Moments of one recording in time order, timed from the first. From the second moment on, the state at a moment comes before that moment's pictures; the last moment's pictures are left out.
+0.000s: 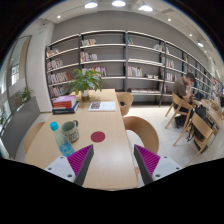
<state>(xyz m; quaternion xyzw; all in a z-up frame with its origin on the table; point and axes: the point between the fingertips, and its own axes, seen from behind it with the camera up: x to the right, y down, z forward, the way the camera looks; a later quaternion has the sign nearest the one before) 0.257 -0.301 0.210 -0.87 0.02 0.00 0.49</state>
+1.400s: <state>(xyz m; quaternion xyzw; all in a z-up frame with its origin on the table) 0.051 -0.162 0.102 -0.78 0.00 0.00 0.62</state>
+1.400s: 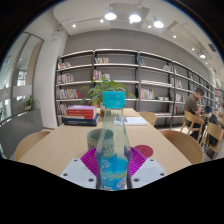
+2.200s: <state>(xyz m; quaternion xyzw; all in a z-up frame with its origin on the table) 0.160 -0.040 0.160 -0.67 -0.47 -0.44 0.38</state>
